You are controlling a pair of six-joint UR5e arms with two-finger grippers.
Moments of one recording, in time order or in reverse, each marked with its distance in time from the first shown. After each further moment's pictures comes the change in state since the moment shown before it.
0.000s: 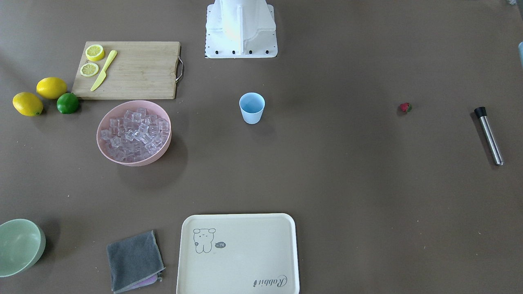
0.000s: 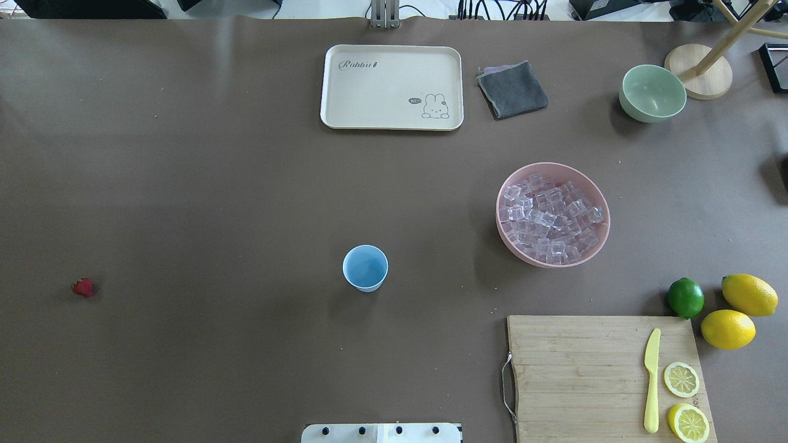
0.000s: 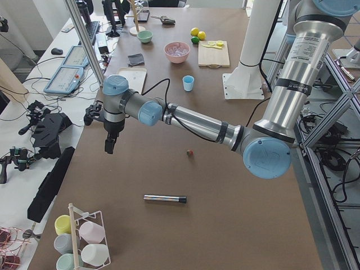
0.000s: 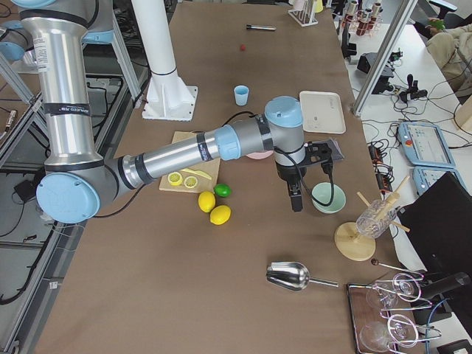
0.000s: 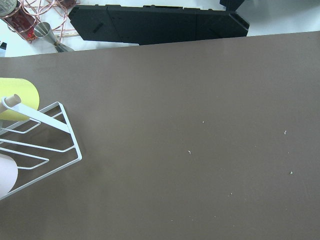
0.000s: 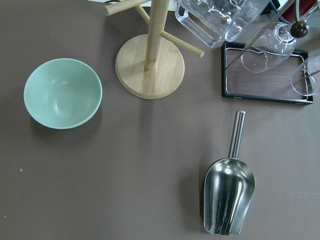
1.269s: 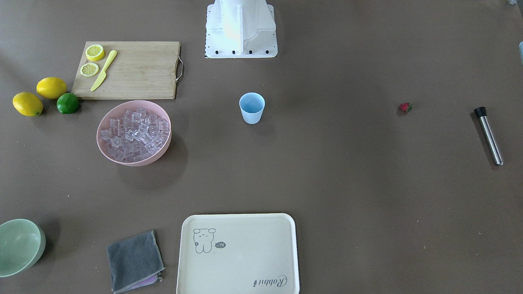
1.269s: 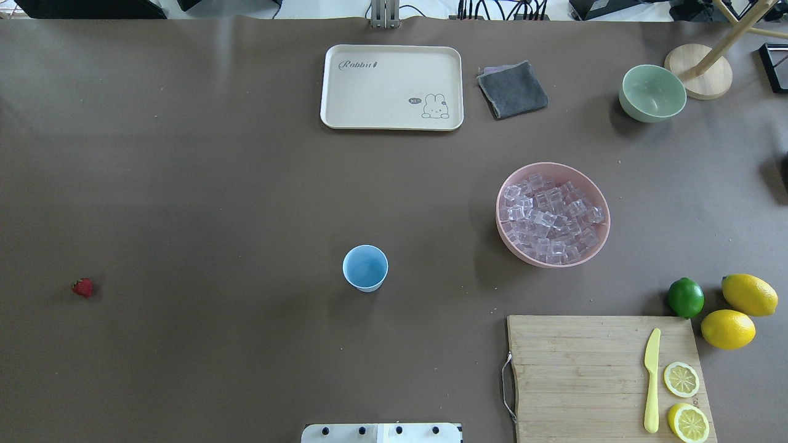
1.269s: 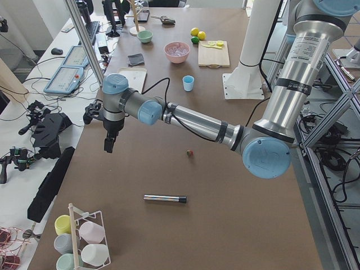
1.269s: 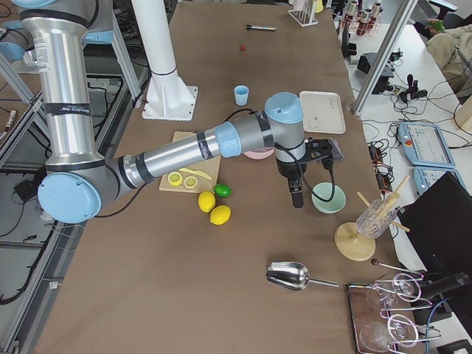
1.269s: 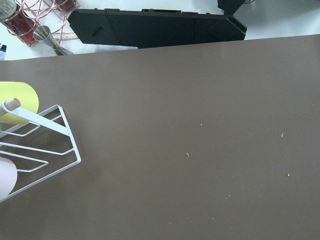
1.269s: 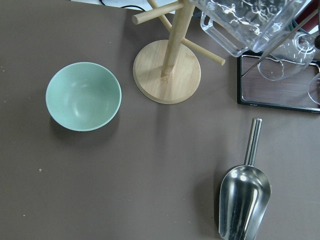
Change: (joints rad) left arm -0.002 -0.009 -0.004 0.000 -0.003 -0.002; right arm -0.034 0.014 0.026 0.002 0.017 0.014
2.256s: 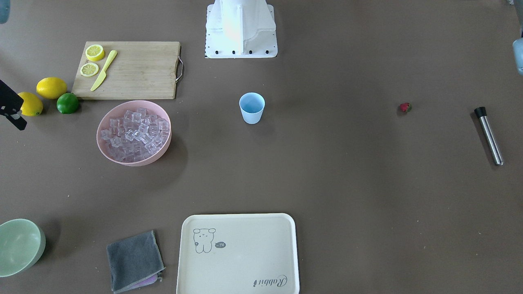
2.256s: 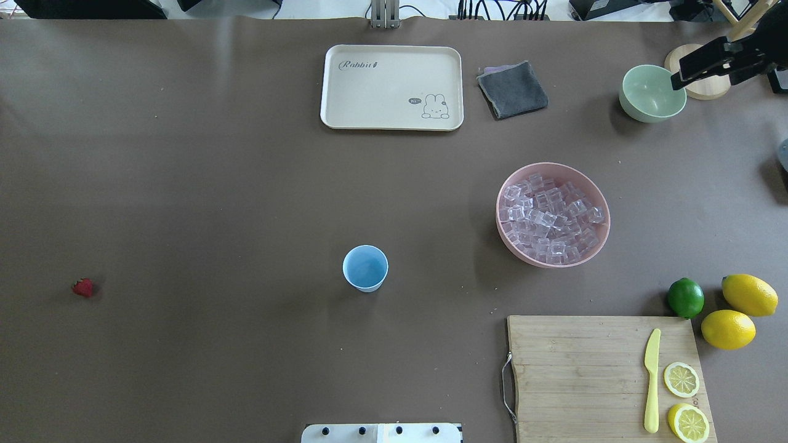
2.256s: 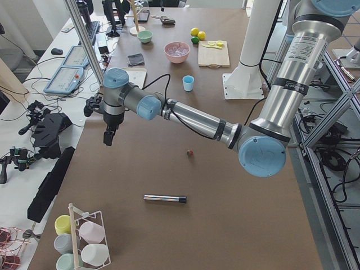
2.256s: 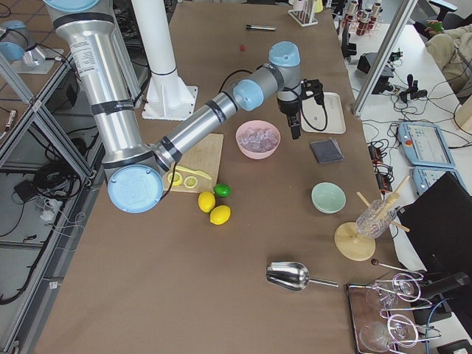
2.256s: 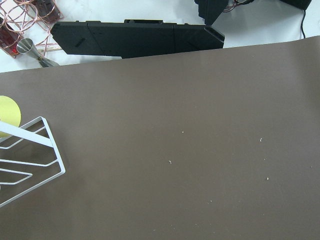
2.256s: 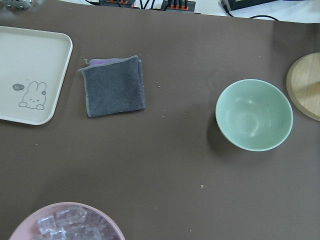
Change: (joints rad) left arm 0.025 -0.015 -0.014 -0.011 -0.007 -0.004; right arm -0.314 0.194 0.104 0.001 0.022 0.387
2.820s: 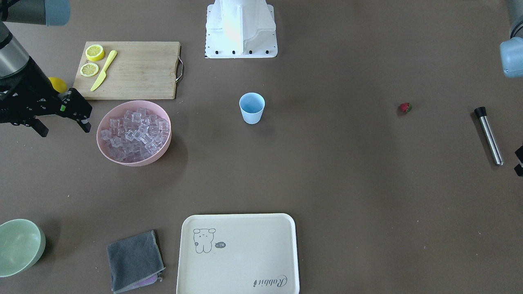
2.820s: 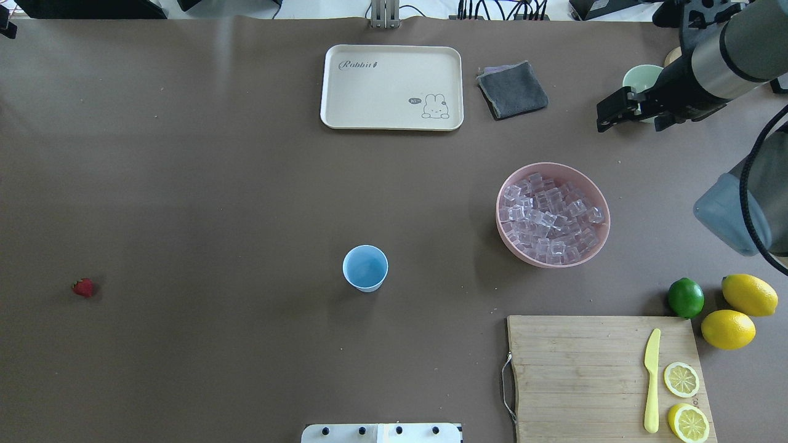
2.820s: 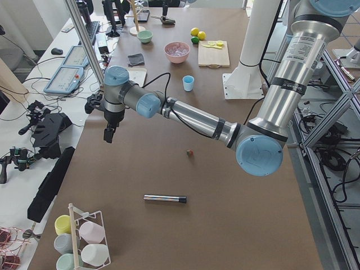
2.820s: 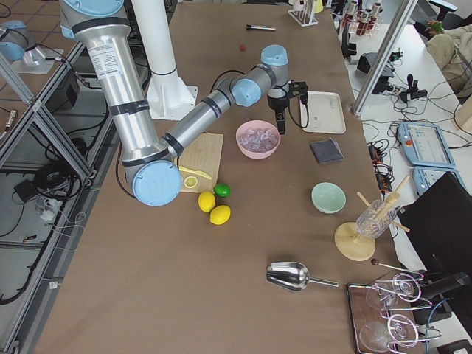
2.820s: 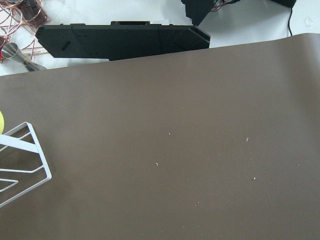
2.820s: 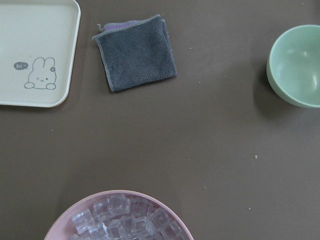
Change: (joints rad) left arm 0.047 -0.051 -0.001 -0.002 0.000 -0.002; right arm -0.218 0.020 -0.001 0.000 -0.151 0.246
